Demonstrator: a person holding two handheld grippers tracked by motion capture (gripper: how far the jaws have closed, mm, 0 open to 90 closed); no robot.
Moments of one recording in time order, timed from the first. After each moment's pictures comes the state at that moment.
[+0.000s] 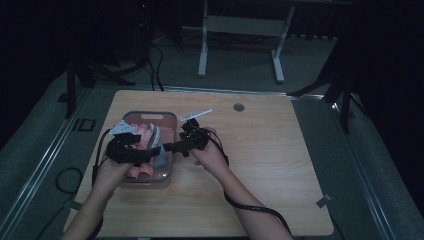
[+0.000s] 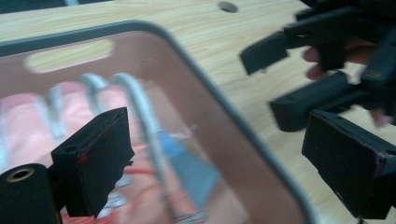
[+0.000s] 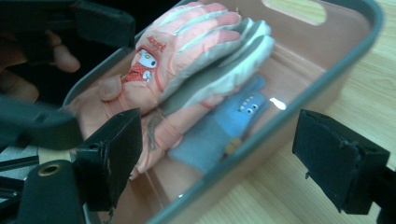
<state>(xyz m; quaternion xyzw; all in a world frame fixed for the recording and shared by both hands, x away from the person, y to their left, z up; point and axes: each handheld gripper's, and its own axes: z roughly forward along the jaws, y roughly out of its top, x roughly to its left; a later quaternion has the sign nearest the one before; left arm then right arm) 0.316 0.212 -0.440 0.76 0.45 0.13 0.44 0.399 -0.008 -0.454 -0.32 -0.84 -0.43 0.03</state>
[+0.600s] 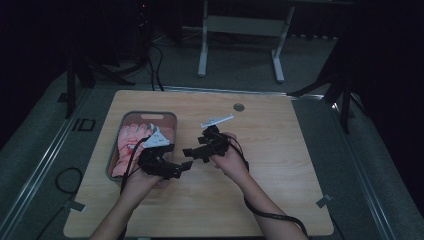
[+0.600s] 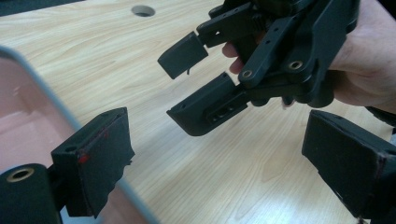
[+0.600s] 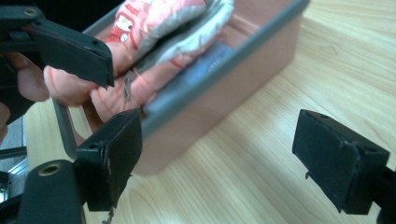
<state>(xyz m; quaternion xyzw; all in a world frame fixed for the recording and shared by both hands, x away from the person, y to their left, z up) 0.297 0.134 -0.442 0.80 0.37 0.10 0.47 0.387 -0.066 -0.462 -0.32 -0.85 -0.42 0.01</state>
